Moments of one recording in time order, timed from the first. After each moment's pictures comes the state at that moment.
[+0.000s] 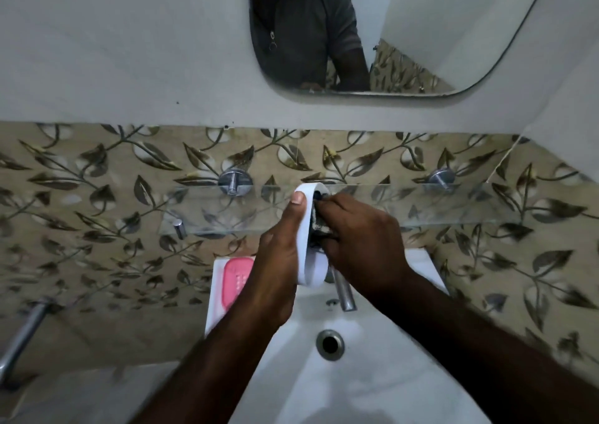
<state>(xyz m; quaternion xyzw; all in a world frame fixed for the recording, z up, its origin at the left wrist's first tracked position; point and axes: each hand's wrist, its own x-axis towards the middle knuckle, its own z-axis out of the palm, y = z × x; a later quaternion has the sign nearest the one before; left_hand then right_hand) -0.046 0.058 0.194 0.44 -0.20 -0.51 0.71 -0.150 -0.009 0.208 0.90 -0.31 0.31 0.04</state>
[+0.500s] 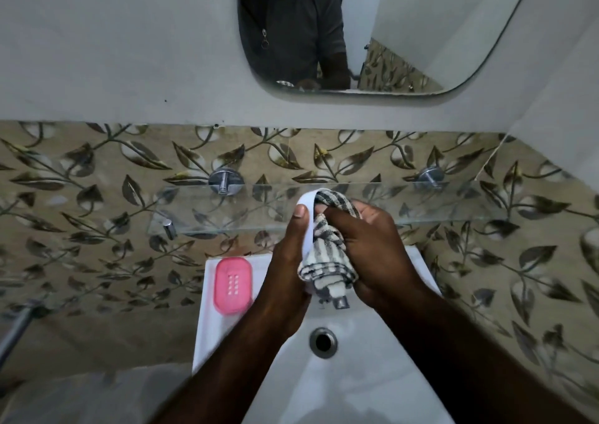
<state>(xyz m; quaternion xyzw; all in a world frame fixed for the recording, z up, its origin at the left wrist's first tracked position) -0.064 0.065 0.194 0.37 -0.24 -0.60 0.67 -0.149 0.017 0.220 0.50 -0.37 0.44 -0.64</state>
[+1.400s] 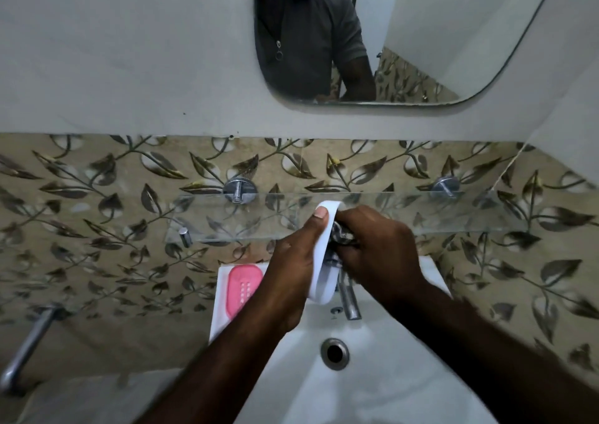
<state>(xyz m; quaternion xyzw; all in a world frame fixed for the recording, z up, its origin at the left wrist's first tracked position) -0.050 0.056 0.200 0.51 -0.26 -0.52 0.64 -0.165 -0.021 0.198 0.88 -0.31 0.35 -0.02</state>
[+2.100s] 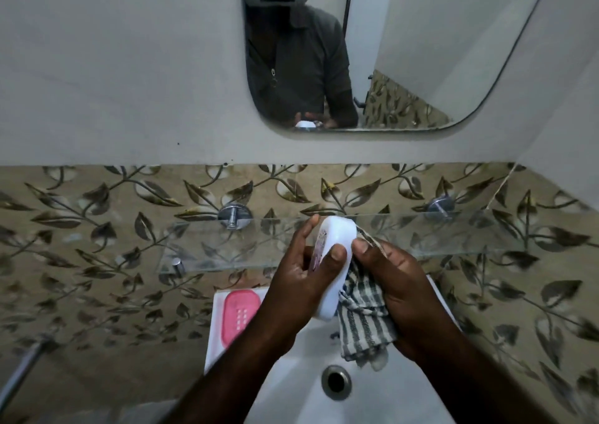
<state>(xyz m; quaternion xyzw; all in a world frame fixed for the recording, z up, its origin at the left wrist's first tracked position) -0.044 0.047 0.194 0.49 -0.42 -0.45 0.62 -0.178 0.002 0.216 0.51 -0.28 0.39 -0.71</state>
